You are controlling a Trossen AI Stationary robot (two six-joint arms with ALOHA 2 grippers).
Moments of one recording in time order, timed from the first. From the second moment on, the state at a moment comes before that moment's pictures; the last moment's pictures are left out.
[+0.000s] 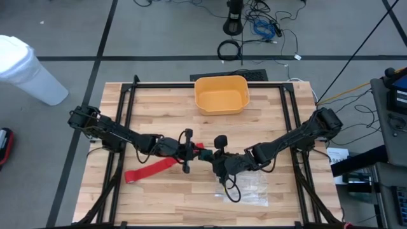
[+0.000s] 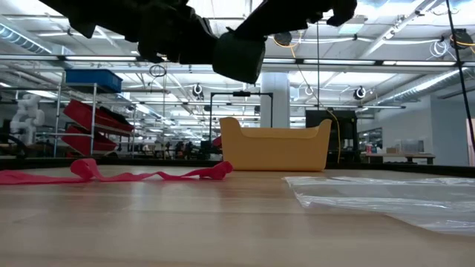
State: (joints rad) left arm -0.26 1.53 0.72 0.51 -0.27 0.40; right arm 0.38 1.67 1.12 -0.02 0.56 -0.32
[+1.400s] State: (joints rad) left arm -0.30 1.53 0.73 0.50 -0.27 0.50; right arm 0.43 1.56 1.12 -0.03 0.62 -0.26
